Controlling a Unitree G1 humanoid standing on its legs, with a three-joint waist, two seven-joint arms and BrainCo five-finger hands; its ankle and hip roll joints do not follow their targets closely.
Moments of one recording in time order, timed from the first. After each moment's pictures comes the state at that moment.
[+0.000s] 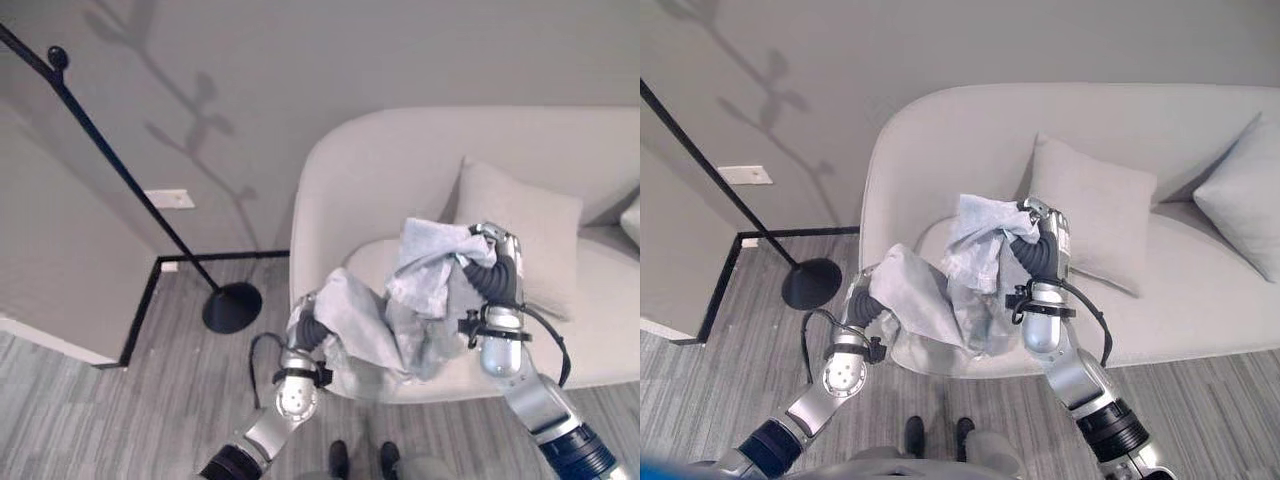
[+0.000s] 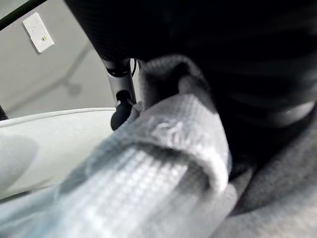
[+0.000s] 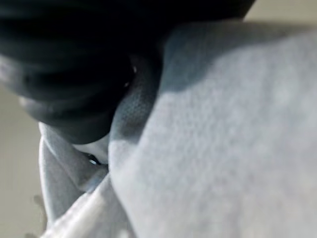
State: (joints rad) left arm -0.07 0.36 -0.54 0.20 0.17 -0.20 0.65; right arm -0.15 -0.45 0.37 -0.15 -0.27 -0.04 -0.71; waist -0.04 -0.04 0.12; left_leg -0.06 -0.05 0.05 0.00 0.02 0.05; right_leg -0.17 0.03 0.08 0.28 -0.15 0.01
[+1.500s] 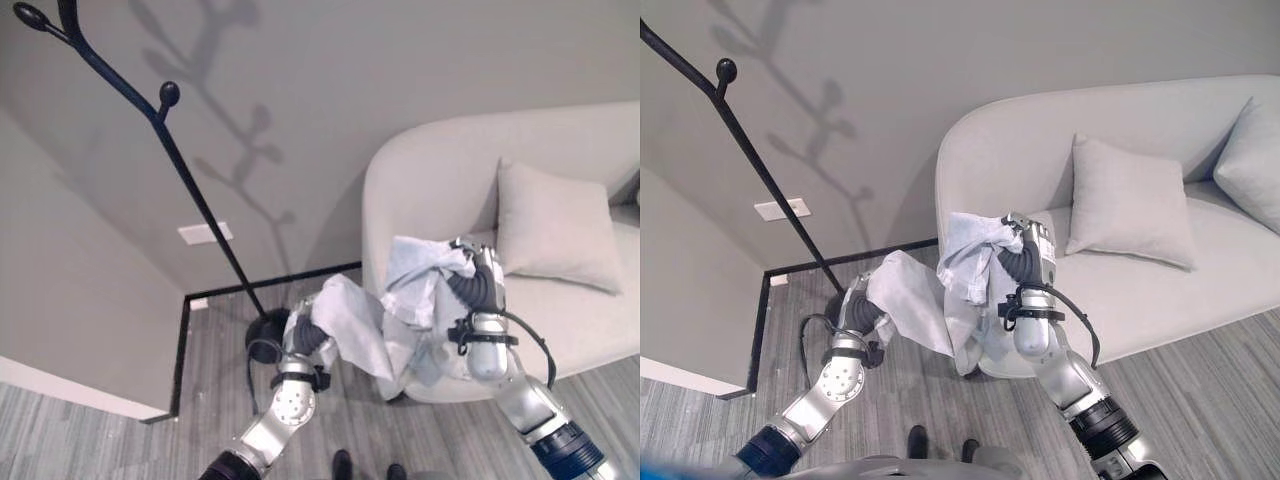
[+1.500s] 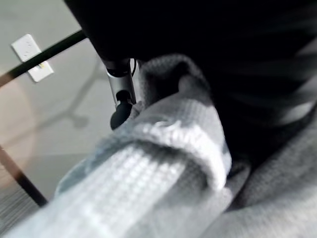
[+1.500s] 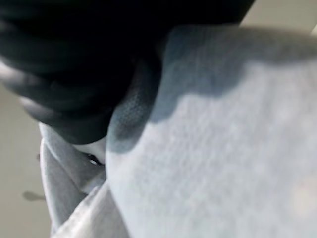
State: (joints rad) left arm -0.06 0.35 -0.53 0.21 0.17 -0.19 0.64; right arm -0.15 -0.43 0.41 -0.06 -0.31 -0.03 -0.67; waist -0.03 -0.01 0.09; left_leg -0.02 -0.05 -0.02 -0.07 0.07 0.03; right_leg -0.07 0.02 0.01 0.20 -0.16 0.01
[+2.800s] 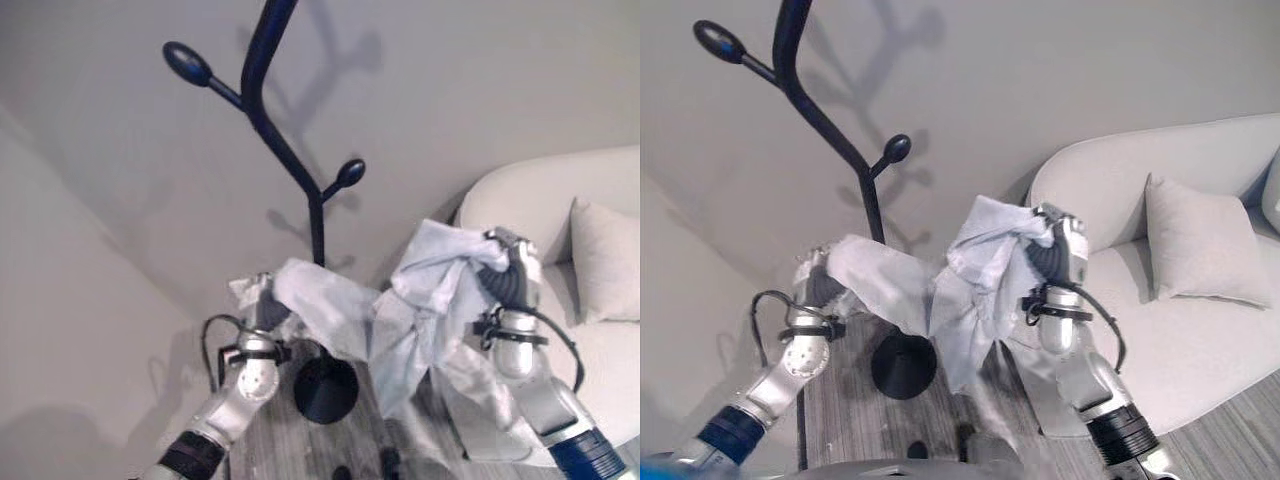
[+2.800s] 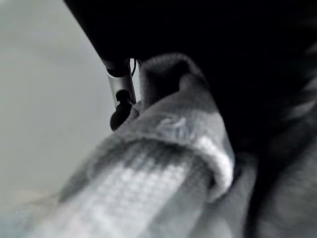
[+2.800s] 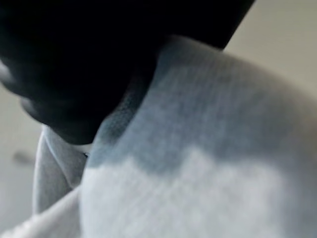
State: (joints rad) left arm -0.14 0.52 -0.33 0.21 0.40 -0.16 0.74; right arm -0.10 -0.50 0.19 -0.17 -0.42 -0.01 -0.73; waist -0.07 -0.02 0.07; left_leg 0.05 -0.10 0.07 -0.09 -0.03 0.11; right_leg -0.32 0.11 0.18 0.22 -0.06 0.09
